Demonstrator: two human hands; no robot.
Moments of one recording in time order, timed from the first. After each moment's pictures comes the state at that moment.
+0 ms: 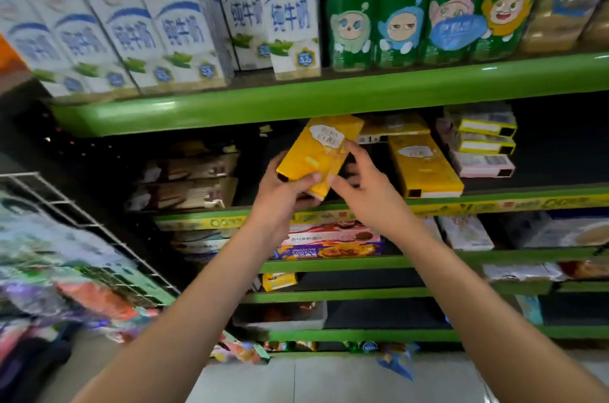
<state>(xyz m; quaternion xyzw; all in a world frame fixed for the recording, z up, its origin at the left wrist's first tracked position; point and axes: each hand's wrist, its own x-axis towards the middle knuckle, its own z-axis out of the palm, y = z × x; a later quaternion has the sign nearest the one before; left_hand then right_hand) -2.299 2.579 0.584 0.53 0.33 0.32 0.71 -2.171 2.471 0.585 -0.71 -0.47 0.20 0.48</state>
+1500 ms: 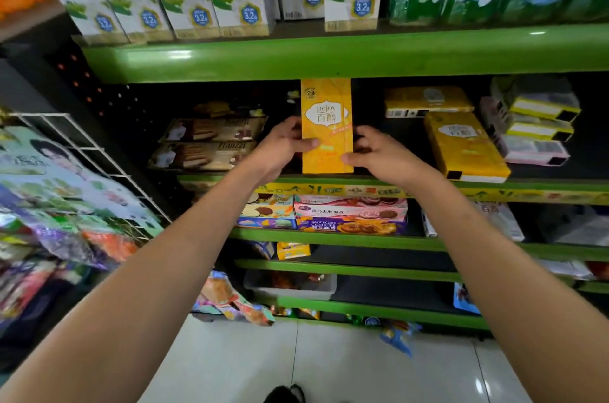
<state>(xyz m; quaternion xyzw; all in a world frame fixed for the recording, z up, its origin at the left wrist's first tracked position) -2.313 2.655 0.572 0.67 0.32 0.21 0.64 -2.147 2.521 0.569 -0.71 -0.48 0.35 0.38</state>
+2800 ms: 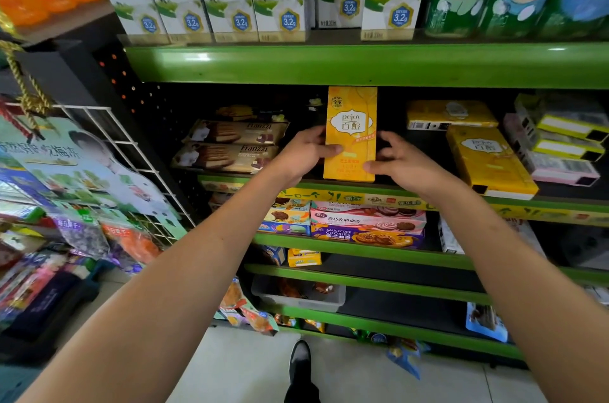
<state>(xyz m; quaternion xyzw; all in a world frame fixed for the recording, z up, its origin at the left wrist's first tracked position) -2.311 2.658 0.566 0.70 0.31 0.22 0.61 -2.142 2.527 0.565 -0.72 -0.44 0.36 0.39</state>
